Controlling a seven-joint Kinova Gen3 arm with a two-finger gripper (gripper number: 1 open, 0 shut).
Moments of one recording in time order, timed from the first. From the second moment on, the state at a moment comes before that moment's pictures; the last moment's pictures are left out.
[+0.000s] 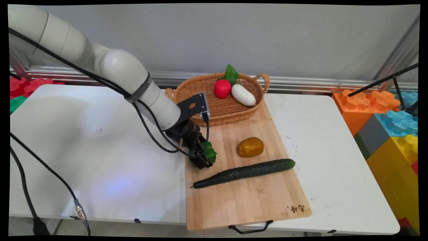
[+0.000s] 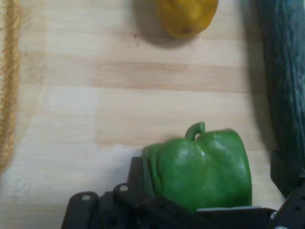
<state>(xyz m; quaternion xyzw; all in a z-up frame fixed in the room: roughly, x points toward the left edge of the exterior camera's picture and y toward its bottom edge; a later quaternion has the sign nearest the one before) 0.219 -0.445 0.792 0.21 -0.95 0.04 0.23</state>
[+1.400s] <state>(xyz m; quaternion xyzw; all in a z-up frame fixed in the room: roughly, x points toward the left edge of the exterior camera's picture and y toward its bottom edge) 0.208 -0.460 0.830 0.22 -0.93 -0.02 0.30</state>
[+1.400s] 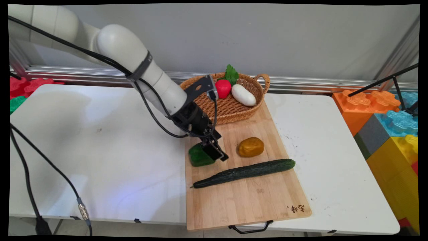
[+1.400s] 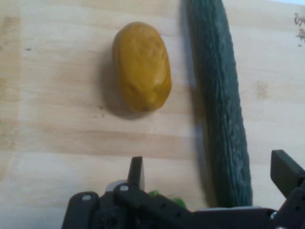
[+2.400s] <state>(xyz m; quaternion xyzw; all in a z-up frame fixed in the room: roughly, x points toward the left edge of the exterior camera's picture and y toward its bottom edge) 0.137 -0.440 0.780 0.24 -0.93 -0.03 0.28</state>
